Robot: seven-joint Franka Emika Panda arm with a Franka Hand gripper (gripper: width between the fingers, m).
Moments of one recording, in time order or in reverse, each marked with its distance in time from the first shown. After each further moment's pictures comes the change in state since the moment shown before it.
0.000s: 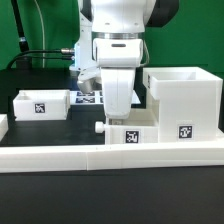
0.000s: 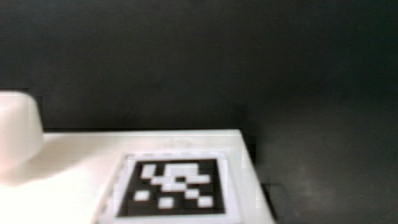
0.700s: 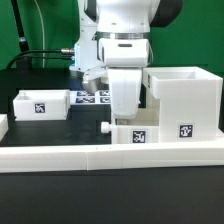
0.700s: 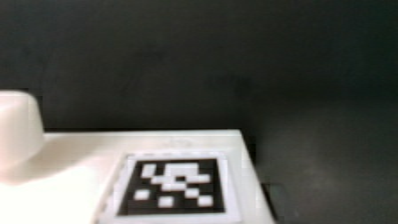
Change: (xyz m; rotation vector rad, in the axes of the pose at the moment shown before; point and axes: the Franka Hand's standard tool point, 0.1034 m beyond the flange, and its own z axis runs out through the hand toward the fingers) arm 0.013 0.002 -0.001 -0.002 -0.009 -0.051
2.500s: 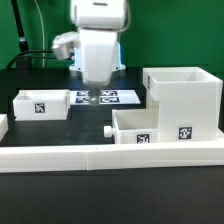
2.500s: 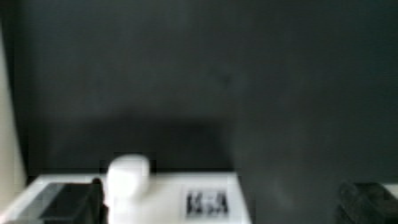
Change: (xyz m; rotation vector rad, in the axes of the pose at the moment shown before) arm -0.070 0.007 -0.044 0.039 -0.031 -0.079
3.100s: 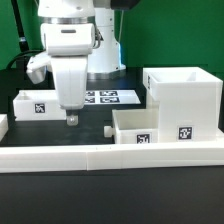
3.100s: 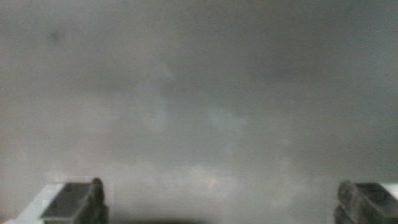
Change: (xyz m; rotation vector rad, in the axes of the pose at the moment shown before) arm -0.022 -0.003 0.023 0.030 0.078 -0.029
